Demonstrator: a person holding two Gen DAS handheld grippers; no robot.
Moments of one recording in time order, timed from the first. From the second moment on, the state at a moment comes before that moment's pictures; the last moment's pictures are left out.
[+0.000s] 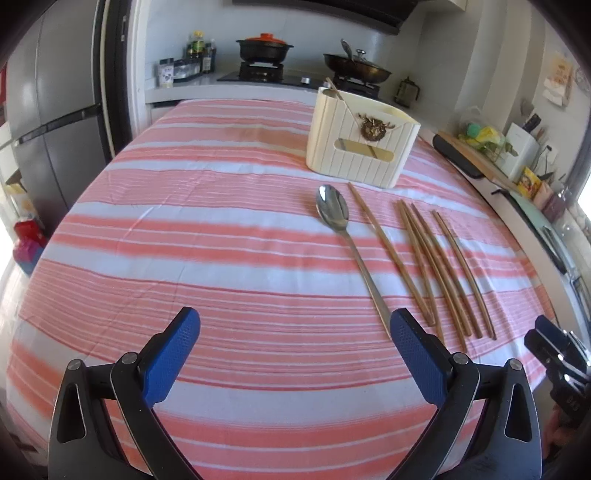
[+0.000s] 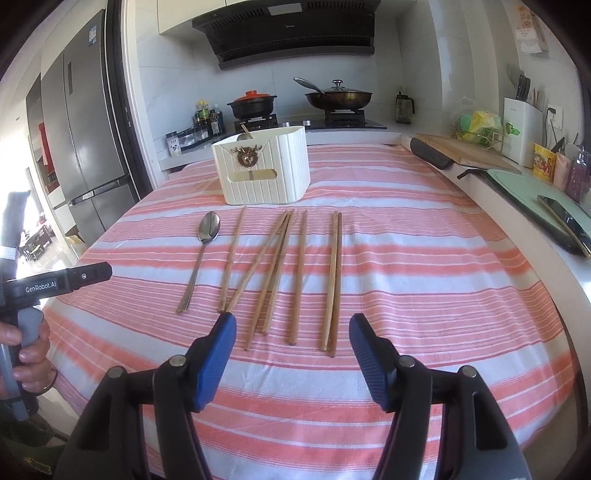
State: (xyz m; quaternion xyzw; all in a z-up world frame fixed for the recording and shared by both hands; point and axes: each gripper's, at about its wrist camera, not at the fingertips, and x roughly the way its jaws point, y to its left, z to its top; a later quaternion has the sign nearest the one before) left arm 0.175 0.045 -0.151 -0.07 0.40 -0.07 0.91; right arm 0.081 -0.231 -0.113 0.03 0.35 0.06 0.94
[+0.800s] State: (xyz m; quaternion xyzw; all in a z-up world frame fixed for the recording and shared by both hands) left arm 0.272 -0.015 -0.198 0.03 0.46 -0.01 0.89; right arm 0.215 -0.277 -0.161 0.06 0.48 0.07 0.87
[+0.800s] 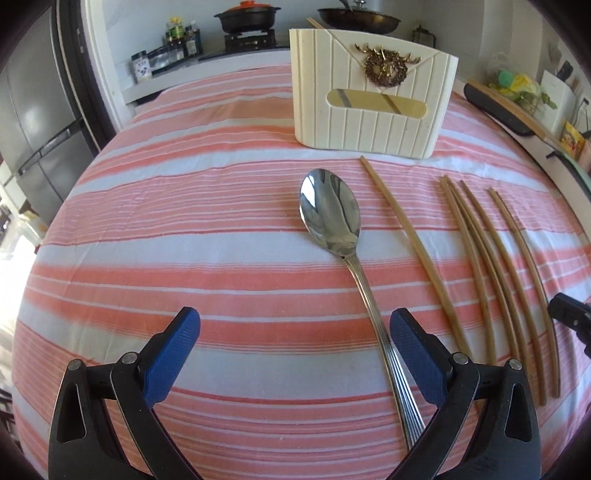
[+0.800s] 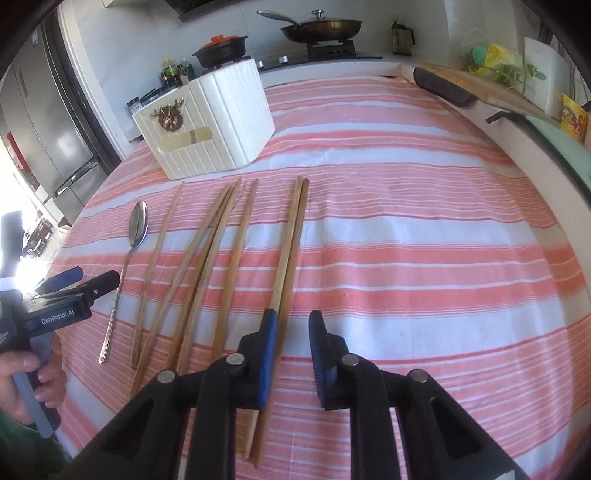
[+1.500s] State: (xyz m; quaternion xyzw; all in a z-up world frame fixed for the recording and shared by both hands) left arm 0.262 -0.016 -0.196 0.04 0.44 -0.04 0.90; right arm 0.214 -0.242 -0.163 -0.10 0.50 0.08 0.85
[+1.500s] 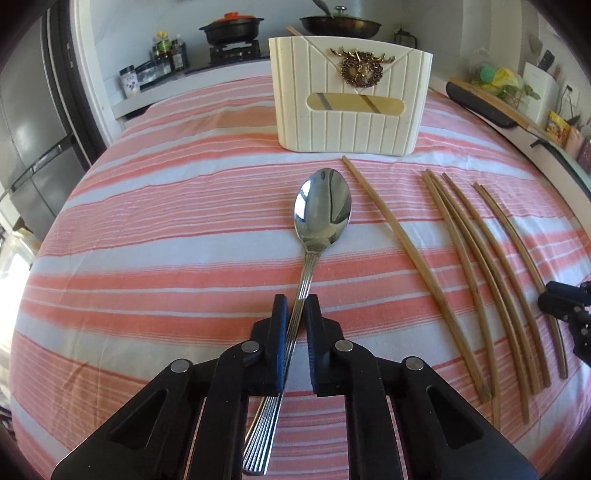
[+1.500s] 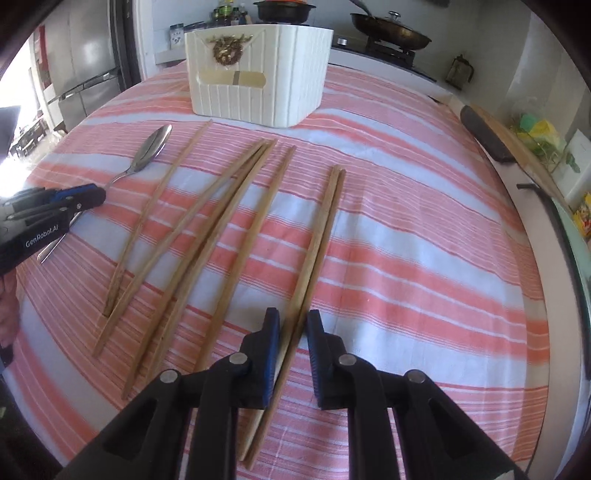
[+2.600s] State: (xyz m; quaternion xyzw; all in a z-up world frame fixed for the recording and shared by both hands) left arm 0.220 0.038 -0.198 0.01 0.42 -0.02 0.90; right arm 0.247 -0.279 -0.150 0.05 0.52 0.12 0.85
